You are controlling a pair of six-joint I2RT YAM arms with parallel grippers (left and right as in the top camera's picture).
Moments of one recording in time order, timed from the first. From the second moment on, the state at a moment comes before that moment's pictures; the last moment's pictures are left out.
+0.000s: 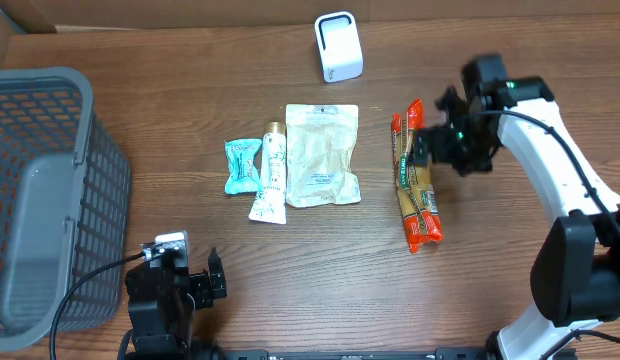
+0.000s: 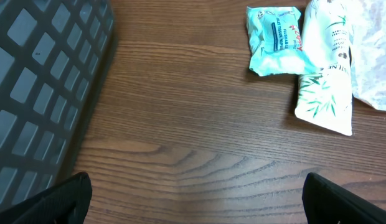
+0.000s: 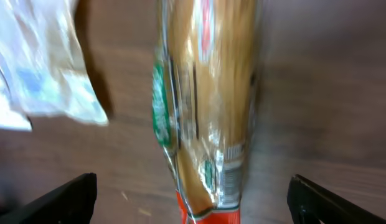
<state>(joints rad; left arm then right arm) 0.07 0.27 0.47 -0.90 -0.12 -0.02 0.11 1.84 1.44 -1.13 -0.35 0.07</state>
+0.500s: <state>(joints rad) 0.07 0.27 0.47 -0.90 -0.12 -0.02 0.12 1.84 1.15 -0.94 -0.43 -0.05</state>
